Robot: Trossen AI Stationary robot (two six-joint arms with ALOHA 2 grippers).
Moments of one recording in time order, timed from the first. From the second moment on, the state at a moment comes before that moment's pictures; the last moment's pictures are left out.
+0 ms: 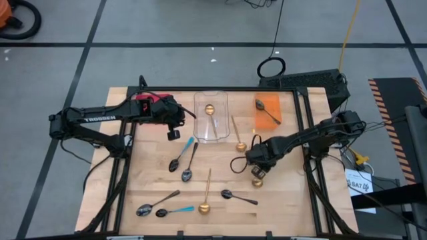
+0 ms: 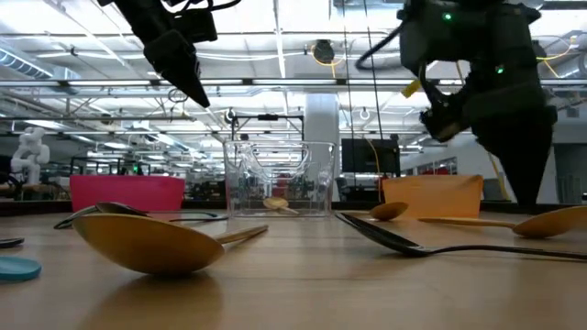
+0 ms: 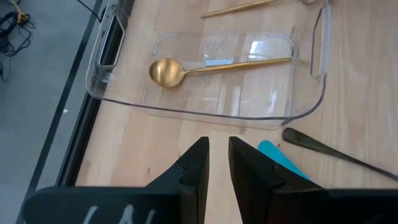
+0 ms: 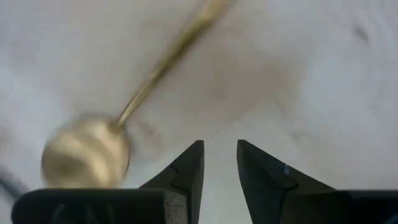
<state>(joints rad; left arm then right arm) 0.24 1.20 1.00 -0.68 -0.16 0.17 0.21 1.56 0.87 -0.91 -0.11 0.85</state>
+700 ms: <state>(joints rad) 0.24 1.20 1.00 -0.68 -0.16 0.18 0.23 1.57 0.89 -0.72 0.15 -1.11</state>
